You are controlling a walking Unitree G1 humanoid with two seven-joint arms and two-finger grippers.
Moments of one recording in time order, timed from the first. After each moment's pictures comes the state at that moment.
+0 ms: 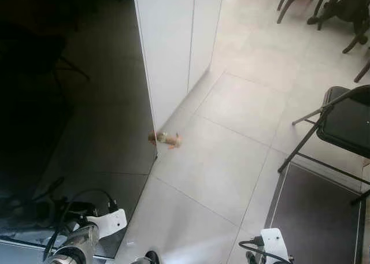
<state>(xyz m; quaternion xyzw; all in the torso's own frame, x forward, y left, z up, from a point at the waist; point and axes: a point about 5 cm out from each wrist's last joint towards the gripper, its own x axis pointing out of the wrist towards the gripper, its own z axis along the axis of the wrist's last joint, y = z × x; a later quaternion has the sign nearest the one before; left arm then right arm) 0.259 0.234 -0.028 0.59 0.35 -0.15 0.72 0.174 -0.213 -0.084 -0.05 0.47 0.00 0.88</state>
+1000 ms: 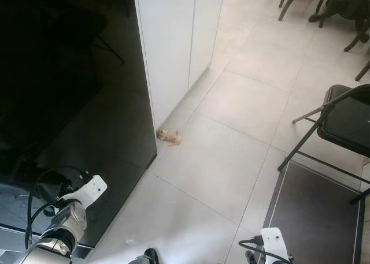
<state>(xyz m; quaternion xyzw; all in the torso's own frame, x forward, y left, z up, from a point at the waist) 0.292 0.270 0.018 0.49 0.30 0.07 0.82 0.176 -0.212 -0.083 -0.05 0.47 0.00 0.88</state>
